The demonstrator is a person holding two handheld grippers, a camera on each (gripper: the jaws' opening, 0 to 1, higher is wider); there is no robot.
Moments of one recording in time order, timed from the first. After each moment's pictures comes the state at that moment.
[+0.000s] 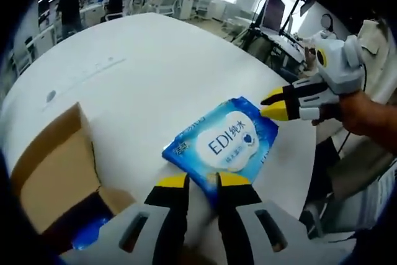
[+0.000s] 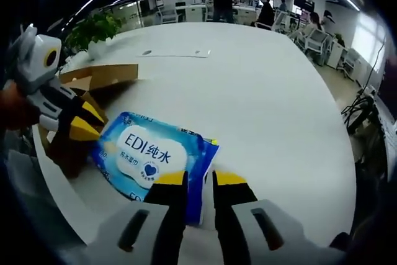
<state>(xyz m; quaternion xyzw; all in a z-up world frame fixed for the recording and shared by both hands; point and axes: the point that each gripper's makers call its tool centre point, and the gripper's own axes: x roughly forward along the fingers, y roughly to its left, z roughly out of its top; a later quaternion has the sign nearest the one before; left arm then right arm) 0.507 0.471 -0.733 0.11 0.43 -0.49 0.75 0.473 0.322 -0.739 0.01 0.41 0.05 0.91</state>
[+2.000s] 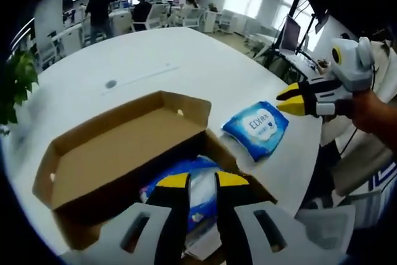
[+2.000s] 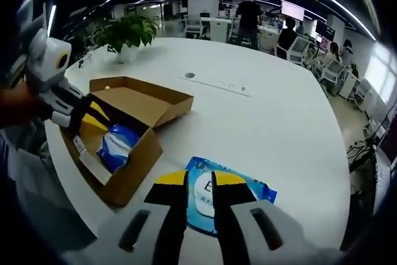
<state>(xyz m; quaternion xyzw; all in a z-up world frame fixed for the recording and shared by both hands) 0.531 0.617 -0.688 0.09 0.42 -0.43 0.80 0.504 0.451 -0.668 -0.05 0.37 0.11 0.92</state>
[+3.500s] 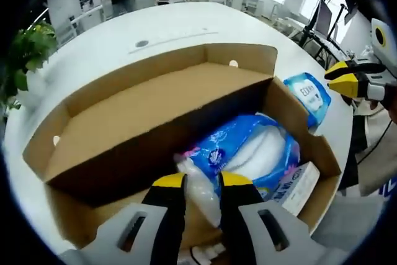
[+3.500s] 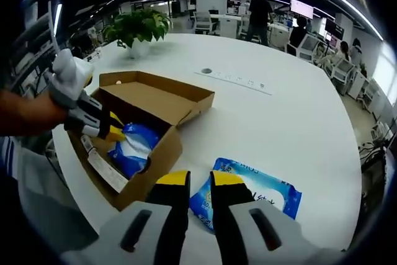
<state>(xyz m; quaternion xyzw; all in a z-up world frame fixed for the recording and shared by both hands) 0.555 0.667 -0.762 0.12 0.47 -0.34 0.81 0.506 0.485 -0.686 -0.04 0.38 0.14 0.91</state>
